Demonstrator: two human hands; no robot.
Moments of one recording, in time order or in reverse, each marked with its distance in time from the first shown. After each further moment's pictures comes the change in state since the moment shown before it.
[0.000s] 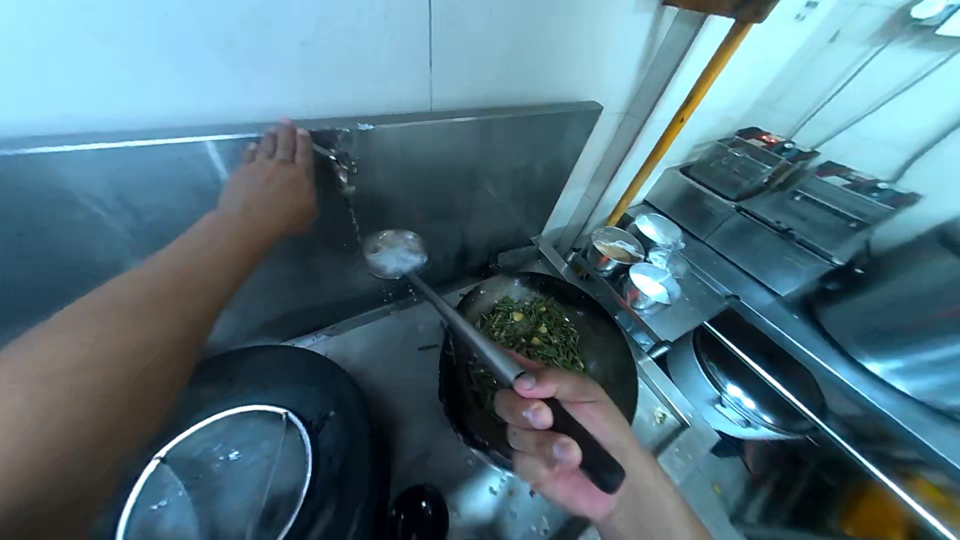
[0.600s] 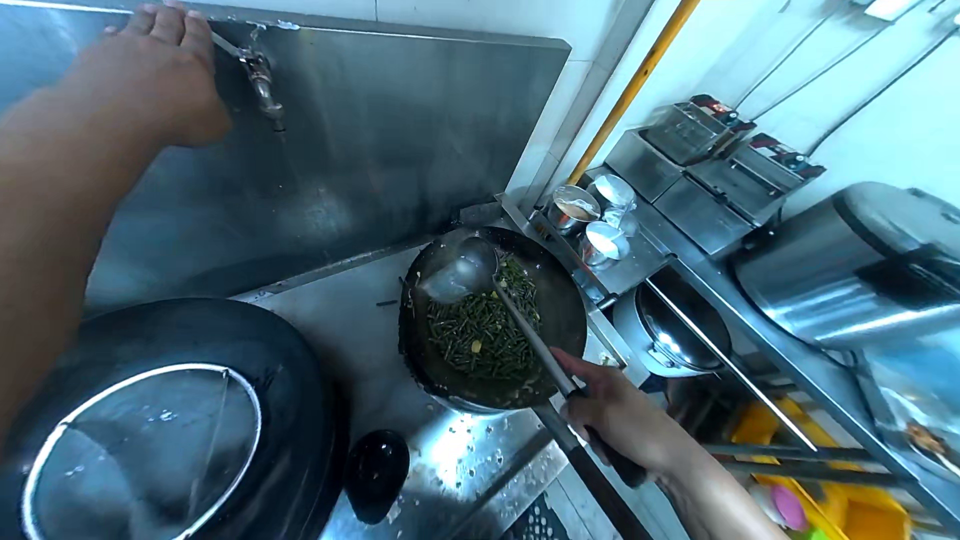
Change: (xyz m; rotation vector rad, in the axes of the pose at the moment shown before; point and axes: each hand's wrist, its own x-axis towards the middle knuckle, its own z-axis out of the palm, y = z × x) left_hand 0.016 -0.009 -0.002 -0.067 -0.069 -0.042; right_hand -0.114 -0.025 -0.055 -1.265 0.855 0.122
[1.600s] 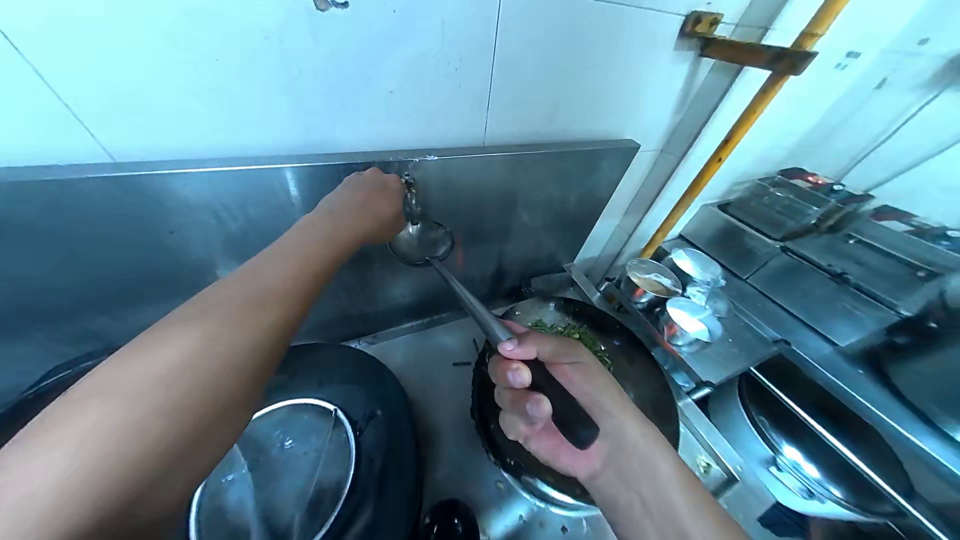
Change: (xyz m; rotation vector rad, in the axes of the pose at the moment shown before) left_hand -0.046 0.048 -0.066 -0.029 -0.146 0.004; right_hand 0.022 -0.174 0.127 1.021 -0.654 -0.132
